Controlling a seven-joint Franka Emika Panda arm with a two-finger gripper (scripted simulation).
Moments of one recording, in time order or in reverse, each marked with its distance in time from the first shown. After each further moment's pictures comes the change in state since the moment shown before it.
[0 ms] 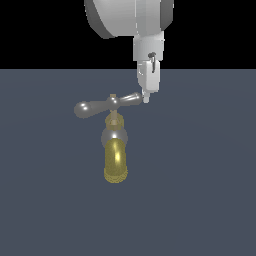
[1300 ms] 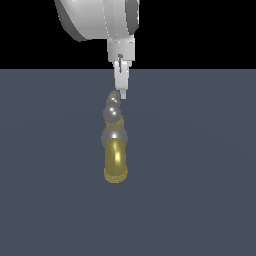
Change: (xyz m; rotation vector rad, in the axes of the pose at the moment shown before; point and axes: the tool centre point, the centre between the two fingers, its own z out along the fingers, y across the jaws) arm 0.075 0.043 -0.001 -0.011 -0.017 0.029
